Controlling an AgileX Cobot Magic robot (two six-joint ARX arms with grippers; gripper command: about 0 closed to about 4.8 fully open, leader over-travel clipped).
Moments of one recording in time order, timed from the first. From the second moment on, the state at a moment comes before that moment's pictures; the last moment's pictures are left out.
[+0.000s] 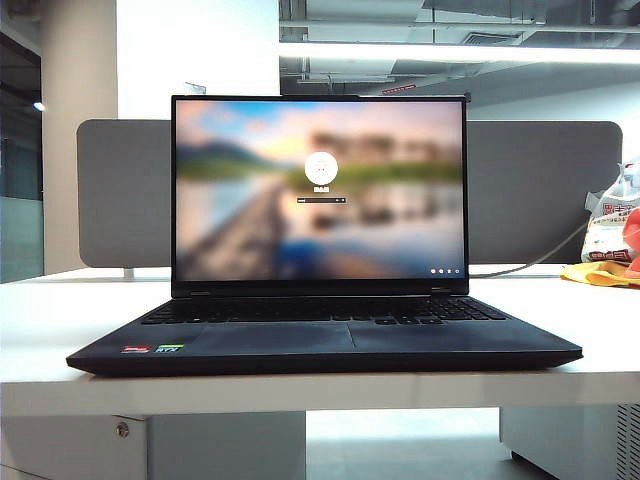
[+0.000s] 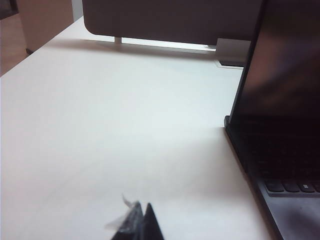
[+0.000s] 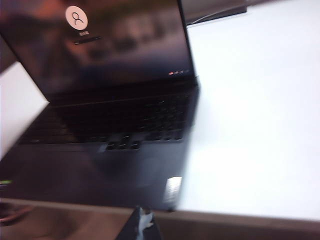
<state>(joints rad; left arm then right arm) 0.05 0.00 0.01 -0.09 0.06 -0.06 0.34 0.06 0.31 -0.48 0.01 0.32</state>
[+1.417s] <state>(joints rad) 0.05 0.00 0.01 -0.09 0.06 -0.06 -0.06 0.00 0.01 -0.09 0.00 0.08</state>
